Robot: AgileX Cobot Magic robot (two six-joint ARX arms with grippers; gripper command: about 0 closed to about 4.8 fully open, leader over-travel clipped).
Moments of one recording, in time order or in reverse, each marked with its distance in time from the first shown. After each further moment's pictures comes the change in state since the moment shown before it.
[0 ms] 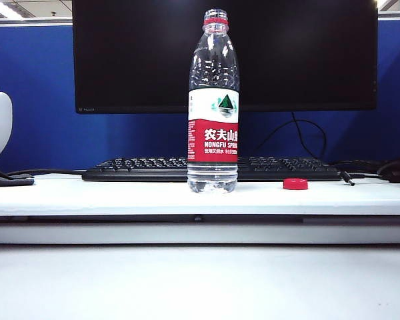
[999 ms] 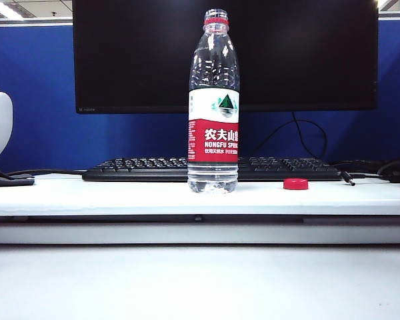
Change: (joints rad) left arm 0.000 0.000 0.000 0.000 0.000 0.000; right arm -0.035 0.000 0.000 0.030 -0.001 -0.076
